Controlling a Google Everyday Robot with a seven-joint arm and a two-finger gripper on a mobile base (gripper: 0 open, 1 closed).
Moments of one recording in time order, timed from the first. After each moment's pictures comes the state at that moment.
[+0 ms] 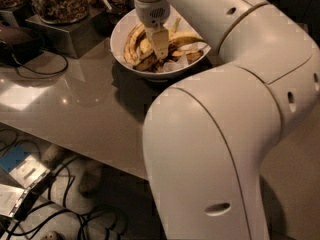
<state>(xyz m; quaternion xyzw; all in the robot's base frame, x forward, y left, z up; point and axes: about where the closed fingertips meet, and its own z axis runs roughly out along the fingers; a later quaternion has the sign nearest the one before) 0.698 -0.011 0.909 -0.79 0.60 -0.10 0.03</state>
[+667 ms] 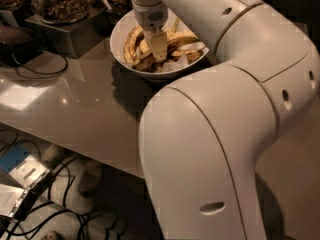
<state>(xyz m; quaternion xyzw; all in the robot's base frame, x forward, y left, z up) 0.696 -0.008 0.899 -0.80 0.59 -0.10 0.02</state>
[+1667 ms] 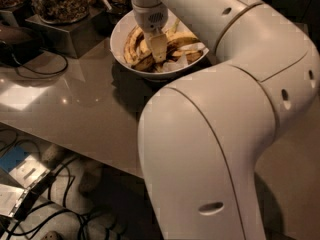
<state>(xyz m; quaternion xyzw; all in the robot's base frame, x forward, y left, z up) 0.695 -0.008 0.897 -0.80 0.59 -0.09 0.02</state>
